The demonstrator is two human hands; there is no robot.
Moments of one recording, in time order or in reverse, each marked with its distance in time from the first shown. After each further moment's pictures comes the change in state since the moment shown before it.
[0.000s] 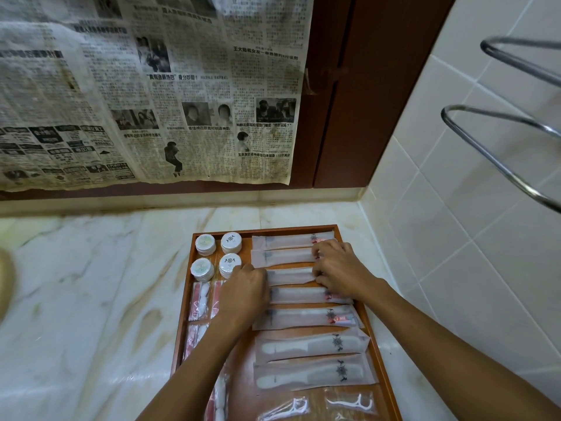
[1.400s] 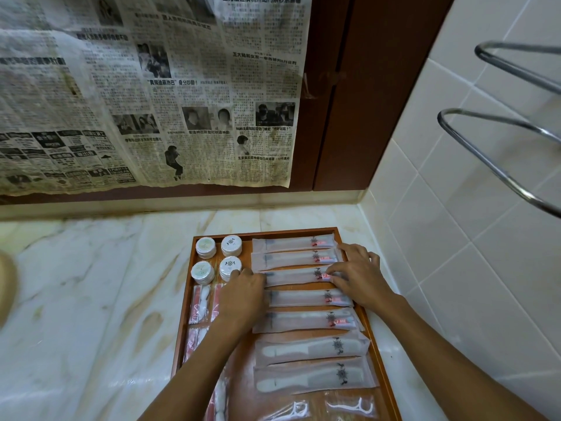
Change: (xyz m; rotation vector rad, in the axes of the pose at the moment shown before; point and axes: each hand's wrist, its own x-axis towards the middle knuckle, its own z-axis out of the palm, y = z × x) left_hand 0.000 0.001 -0.001 0.078 -0.052 -0.023; right_hand -0.026 0.019 0.007 0.120 0.072 0.284
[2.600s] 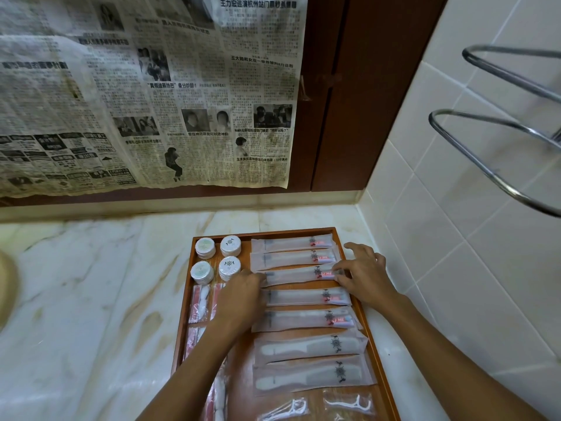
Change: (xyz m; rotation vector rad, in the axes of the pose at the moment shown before) left_hand -0.003 -0.006 0.007 -0.138 0.057 0.041; right_hand -0.004 0.011 0.001 0.037 0.023 0.100
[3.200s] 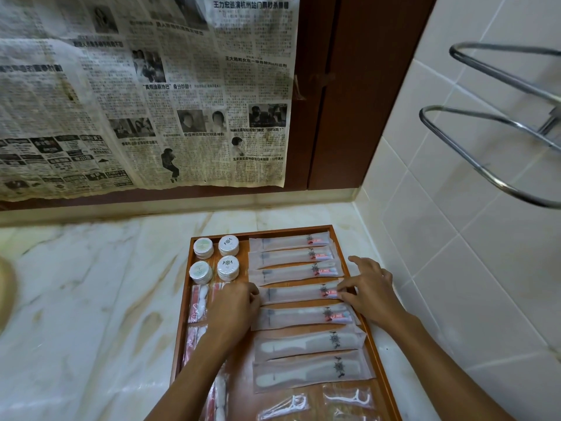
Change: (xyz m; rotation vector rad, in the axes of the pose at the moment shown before) left_hand -0.020 -0.007 0.001 -0.127 0.048 -0.068; right_hand -0.041 -0.002 0.002 0.073 -0.021 0.051
